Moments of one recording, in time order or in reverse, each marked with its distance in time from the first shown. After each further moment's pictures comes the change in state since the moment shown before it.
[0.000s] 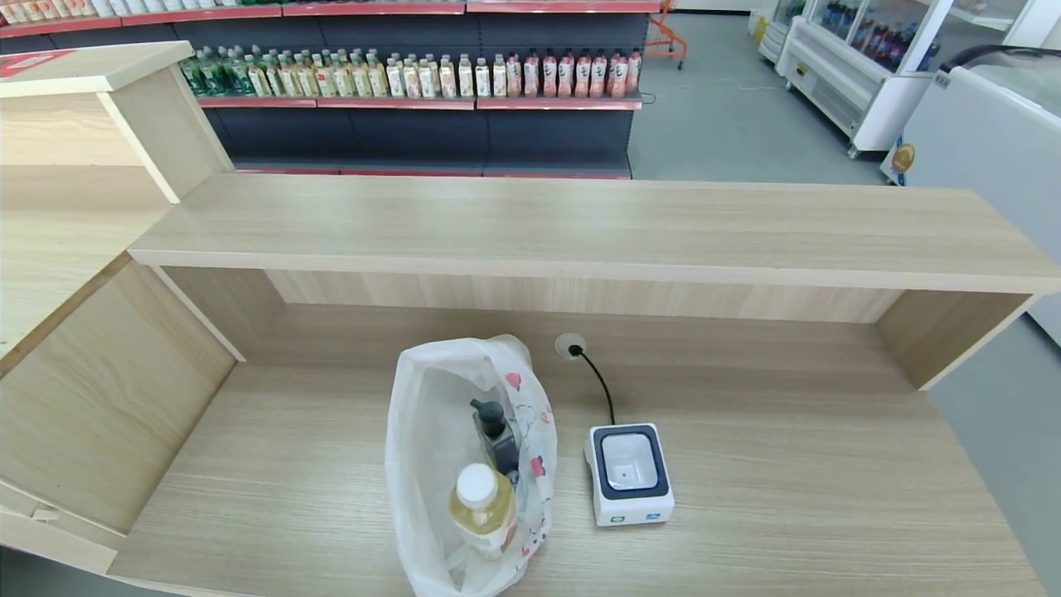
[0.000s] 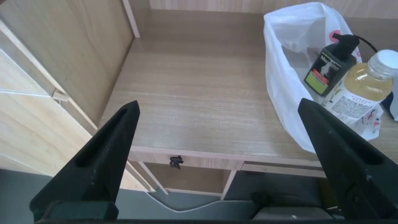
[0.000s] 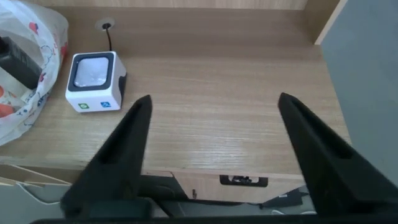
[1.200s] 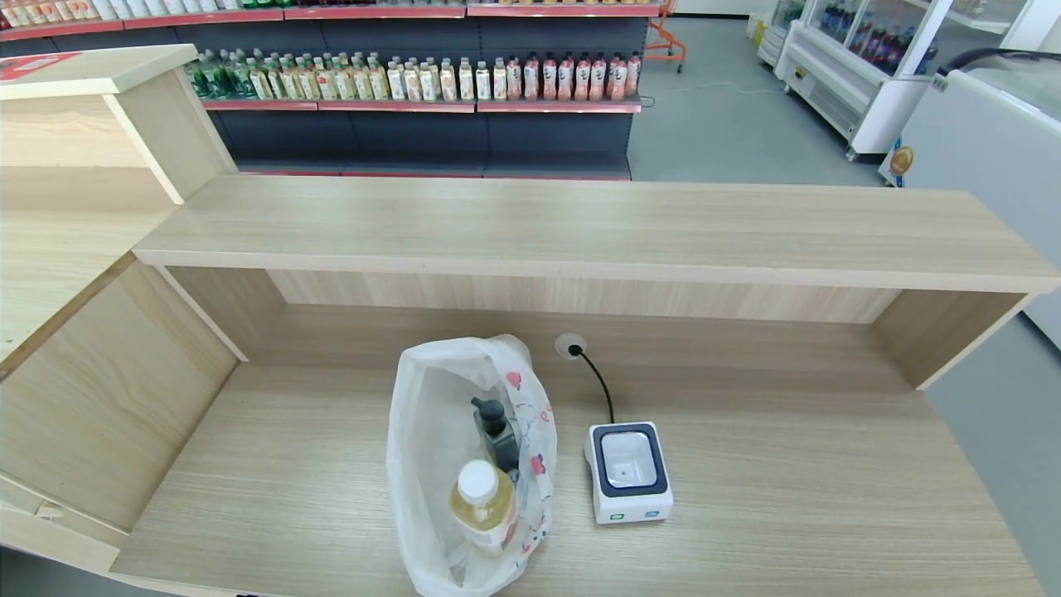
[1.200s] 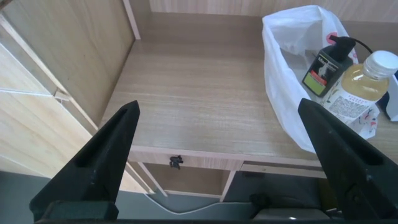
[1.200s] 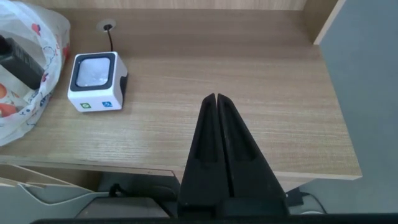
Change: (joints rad) left arm 0.000 0.000 0.000 0.000 0.000 0.000; right arm 0.000 0.000 0.000 0.000 0.001 0.005
